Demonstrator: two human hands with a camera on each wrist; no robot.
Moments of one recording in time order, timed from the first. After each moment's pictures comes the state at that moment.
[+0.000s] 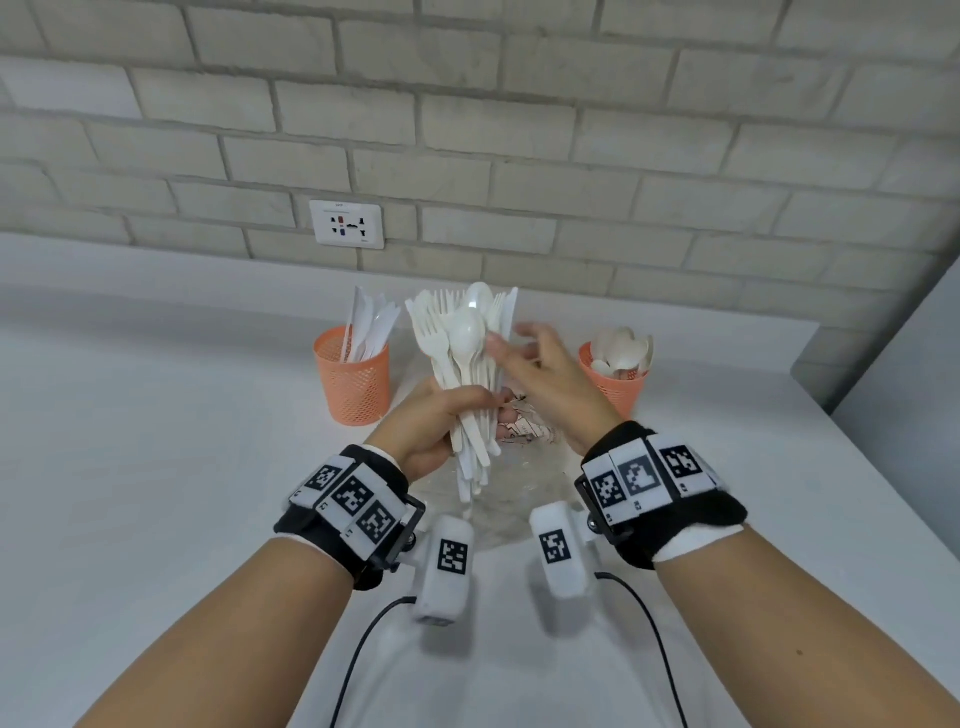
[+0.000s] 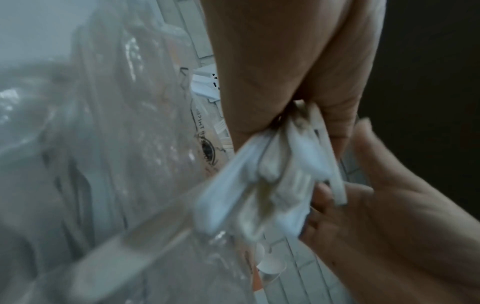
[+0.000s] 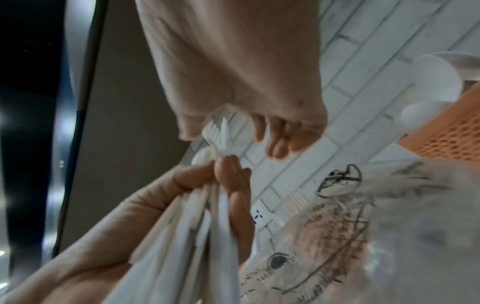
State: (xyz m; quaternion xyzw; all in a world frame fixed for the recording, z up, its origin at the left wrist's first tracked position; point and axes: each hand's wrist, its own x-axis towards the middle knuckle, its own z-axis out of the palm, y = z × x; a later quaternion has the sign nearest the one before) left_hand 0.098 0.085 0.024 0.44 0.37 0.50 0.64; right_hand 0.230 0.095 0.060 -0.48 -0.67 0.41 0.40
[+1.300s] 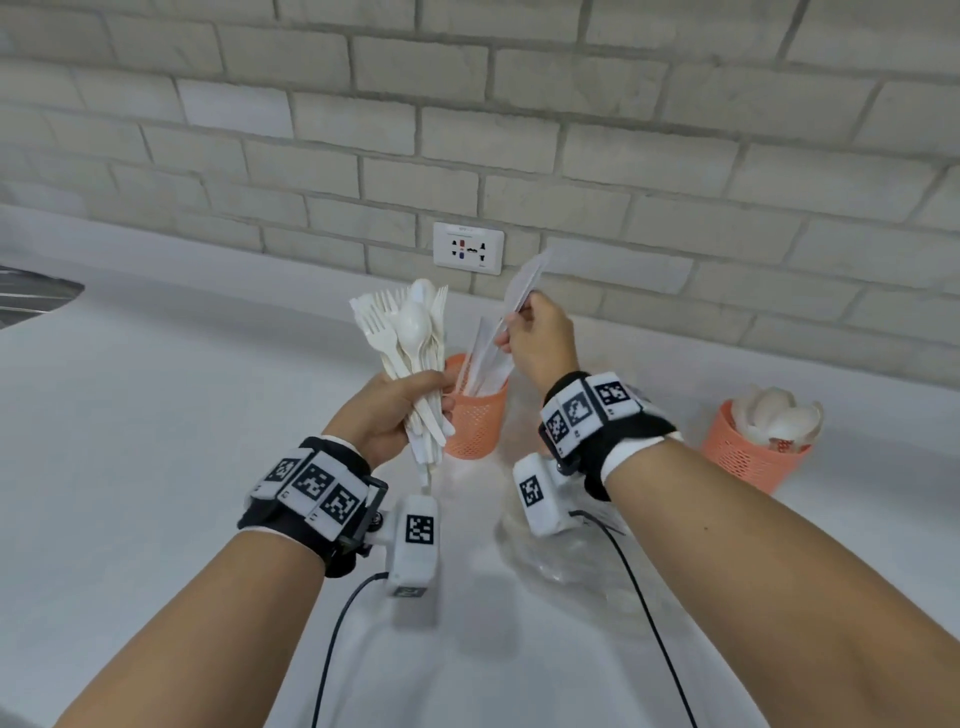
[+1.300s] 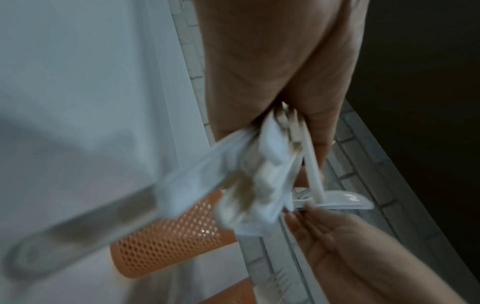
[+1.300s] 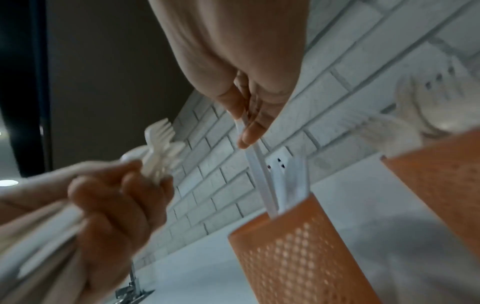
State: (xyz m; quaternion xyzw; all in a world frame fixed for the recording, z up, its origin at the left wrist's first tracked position) left_hand -0.070 0.120 0.016 0.34 0.45 0.59 0.58; right_hand 0.068 0.198 0.058 -0.49 -0.68 0.31 0.46
